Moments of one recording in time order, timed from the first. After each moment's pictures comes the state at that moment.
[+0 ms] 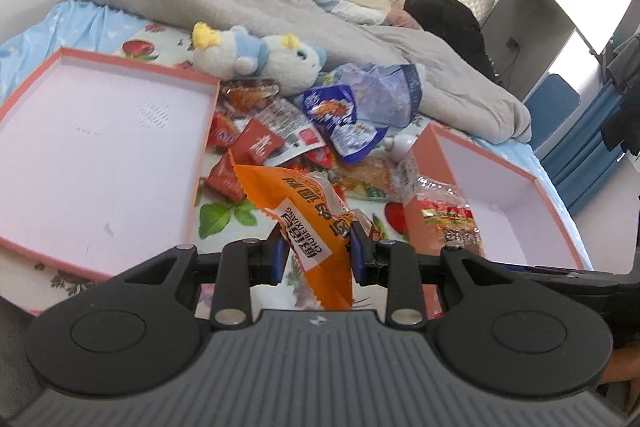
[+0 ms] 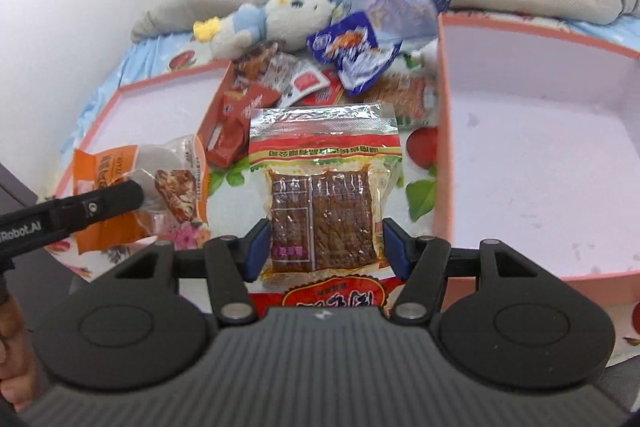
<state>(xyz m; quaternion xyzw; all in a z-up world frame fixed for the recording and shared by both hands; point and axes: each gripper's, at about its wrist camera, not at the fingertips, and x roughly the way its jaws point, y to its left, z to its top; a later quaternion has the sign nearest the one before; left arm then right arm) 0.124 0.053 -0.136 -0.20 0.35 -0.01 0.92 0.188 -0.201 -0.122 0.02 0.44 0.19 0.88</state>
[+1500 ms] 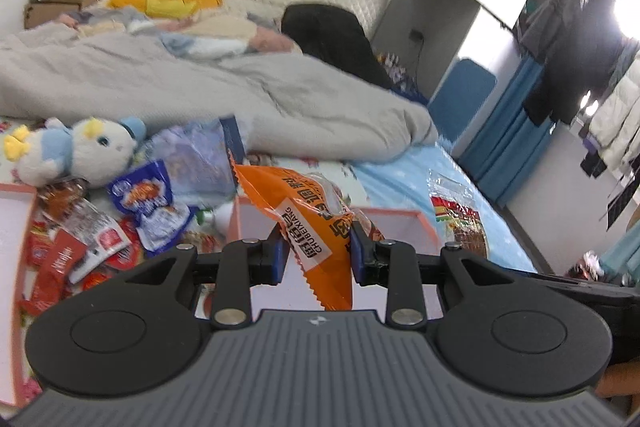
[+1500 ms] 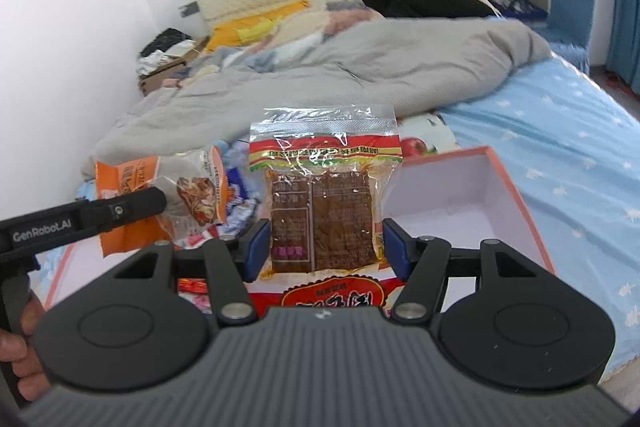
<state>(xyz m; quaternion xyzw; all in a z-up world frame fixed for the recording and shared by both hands) 0.254 -0.146 -0.034 -0.14 0.31 -0.14 0.93 0.240 -0.382 -0.040 0.10 0.35 0.09 0.93</state>
